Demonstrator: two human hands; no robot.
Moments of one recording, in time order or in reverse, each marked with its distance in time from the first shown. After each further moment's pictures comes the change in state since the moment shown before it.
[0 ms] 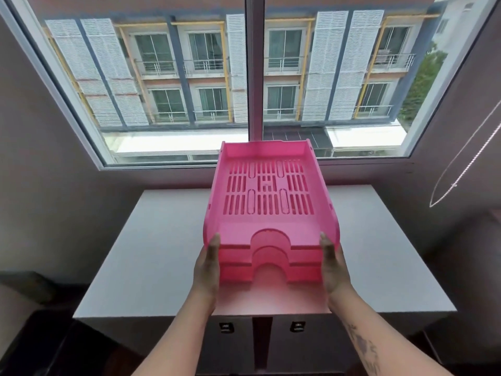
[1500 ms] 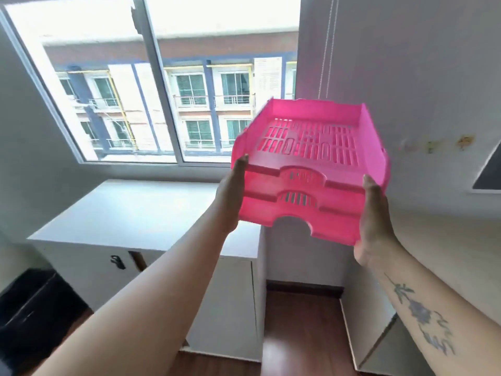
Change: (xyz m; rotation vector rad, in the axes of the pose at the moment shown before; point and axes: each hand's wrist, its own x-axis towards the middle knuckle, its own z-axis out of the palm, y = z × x) left_hand -0.247 0.065 0.442 -0.065 -0.166 0.205; right_hand -0.041 -0.137 -0.501 0.269 -0.001 -0.168
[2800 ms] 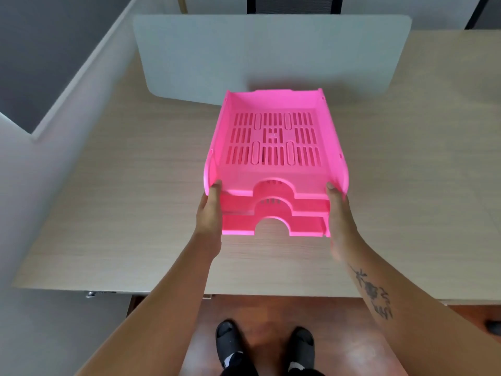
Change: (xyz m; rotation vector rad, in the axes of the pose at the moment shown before) left_hand -0.036 -0.338 0.522 0.429 -1.304 -0.587; right_hand -0.108 0.123 -0.429 0.184 1.503 0.112
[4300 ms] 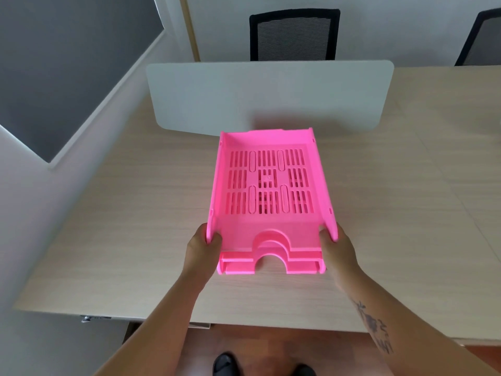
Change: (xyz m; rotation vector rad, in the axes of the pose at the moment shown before) left_hand -0.032 0.008 -0.001 0.626 0.137 0.202; right_hand -0.004 -0.010 -0.019 -0.370 0.044 -0.131
